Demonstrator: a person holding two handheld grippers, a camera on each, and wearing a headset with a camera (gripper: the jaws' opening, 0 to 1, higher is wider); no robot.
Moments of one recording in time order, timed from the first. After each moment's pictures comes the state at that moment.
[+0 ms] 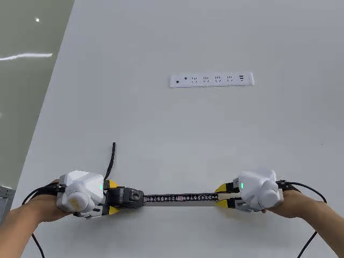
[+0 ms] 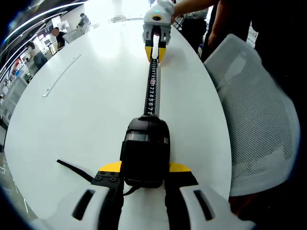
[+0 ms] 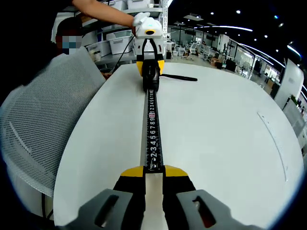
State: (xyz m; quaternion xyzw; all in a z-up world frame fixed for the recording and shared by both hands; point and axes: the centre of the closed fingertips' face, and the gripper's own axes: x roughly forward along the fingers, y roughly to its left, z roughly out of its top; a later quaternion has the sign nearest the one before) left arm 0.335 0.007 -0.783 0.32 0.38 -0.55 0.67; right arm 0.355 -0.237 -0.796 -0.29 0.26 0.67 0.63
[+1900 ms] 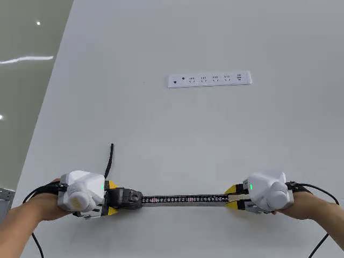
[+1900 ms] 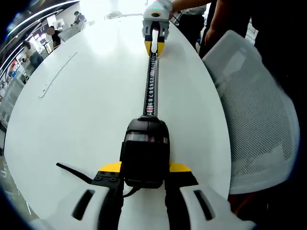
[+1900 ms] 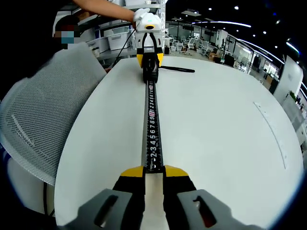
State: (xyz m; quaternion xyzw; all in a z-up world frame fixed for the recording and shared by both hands) left arm 0.338 0.009 -0.791 0.34 0.39 -0.55 0.65; right arm 0.352 -0.265 -0.796 -0.30 0.28 0.66 0.63
